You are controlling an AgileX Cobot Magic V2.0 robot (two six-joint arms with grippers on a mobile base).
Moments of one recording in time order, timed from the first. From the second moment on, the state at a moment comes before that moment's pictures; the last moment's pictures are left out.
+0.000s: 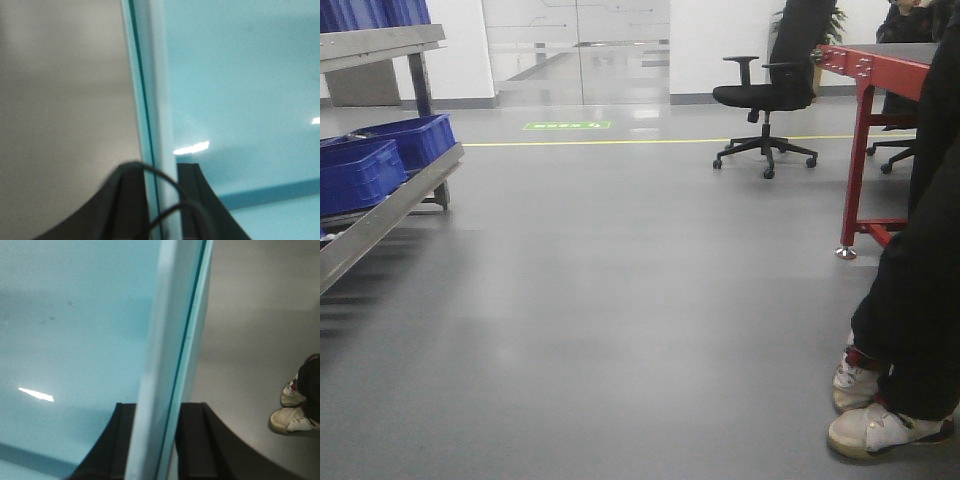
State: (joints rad) left arm -0.48 1.54 -1.91 0.07 1.08 -0.20; right arm 0.35 1.44 -1.74 0.07 0.90 0.14
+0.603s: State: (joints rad) left arm -0.48 1.54 -1.91 0.07 1.08 -0.20; right arm 0.35 1.44 -1.74 0.07 0.90 0.14
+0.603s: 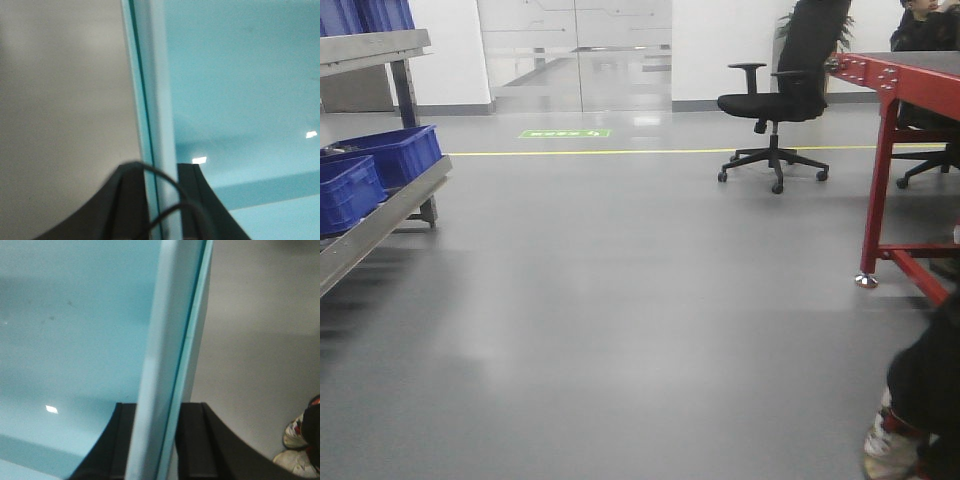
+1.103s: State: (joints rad) left arm -0.48 1.54 -1.91 0.07 1.08 -0.20; right arm 0.35 1.44 -1.74 0.07 0.90 0.14
